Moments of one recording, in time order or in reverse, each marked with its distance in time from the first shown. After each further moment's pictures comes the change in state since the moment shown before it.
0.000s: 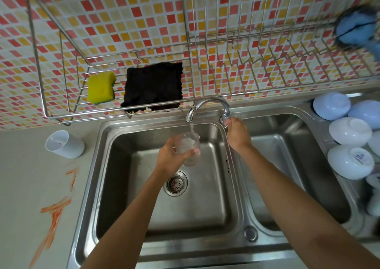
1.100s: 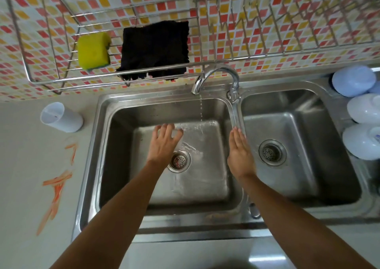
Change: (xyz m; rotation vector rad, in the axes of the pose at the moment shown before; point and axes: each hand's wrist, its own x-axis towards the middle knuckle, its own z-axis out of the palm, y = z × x) left_hand -0.001 -0.074 -0.006 1.355 -0.028 0.416; right_hand -0.130 0.050 0.067 -0.461 -0.038 -0.255
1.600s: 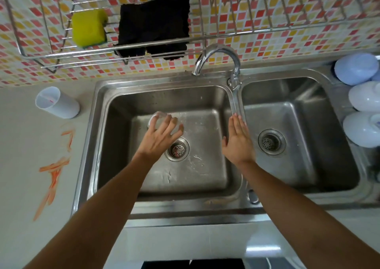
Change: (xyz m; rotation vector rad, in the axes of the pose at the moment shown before) left_hand -0.026 -0.012 0.011 0.329 0.240 0.254; right_hand 0.000 0.000 -0.002 0.023 -0.087 0.028
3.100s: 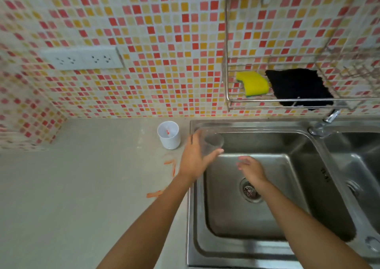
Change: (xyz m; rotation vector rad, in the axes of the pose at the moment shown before) left_hand -0.144 -0.208 0.034 -1.429 0.276 -0.647; right_hand 0.047 -0.307 -0.002 0.854 -0.123 0.476
